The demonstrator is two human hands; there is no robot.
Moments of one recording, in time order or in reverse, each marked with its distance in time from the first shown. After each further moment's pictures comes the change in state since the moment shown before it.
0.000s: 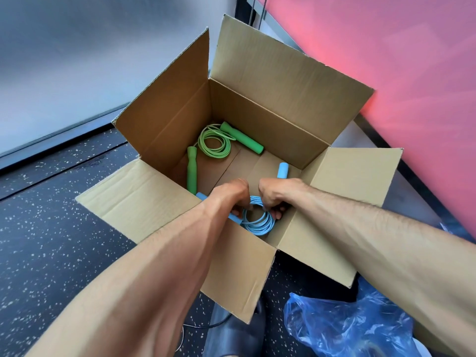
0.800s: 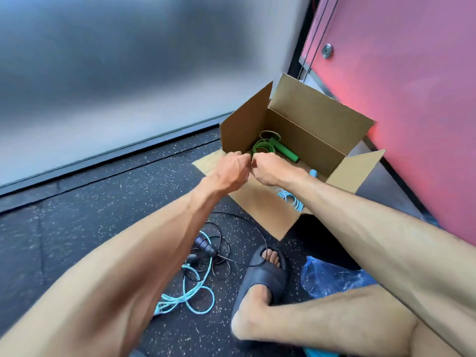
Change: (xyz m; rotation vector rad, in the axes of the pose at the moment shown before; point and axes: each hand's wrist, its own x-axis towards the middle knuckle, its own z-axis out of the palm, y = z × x) left_hand -0.215 -0.116 -0.030 0.115 0.843 0.342; right_hand -0.191 -0.110 0.006 -0.027 0.610 -0.476
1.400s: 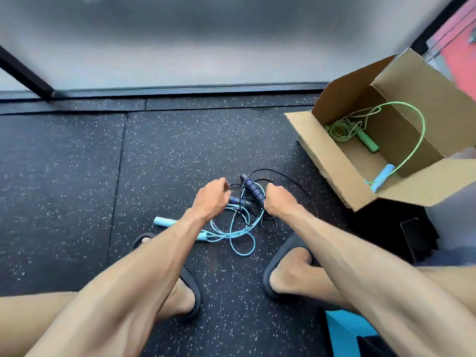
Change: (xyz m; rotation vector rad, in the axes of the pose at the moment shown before) left_hand -0.260 -0.138 0.099 -0.324 0.012 -0.595; right_hand -0.060 -0.106 0.203 -0.106 -0.213 -0.027
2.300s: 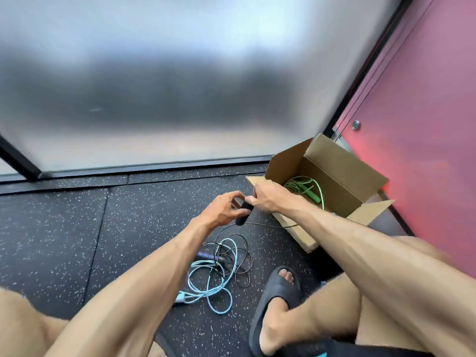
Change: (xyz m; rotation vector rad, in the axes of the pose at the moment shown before) left_hand 0.002 0.145 -0.109 -0.222 -0.070 0.401; right_hand -0.100 -0.027 -0.201 -0.113 0.274 -0.186
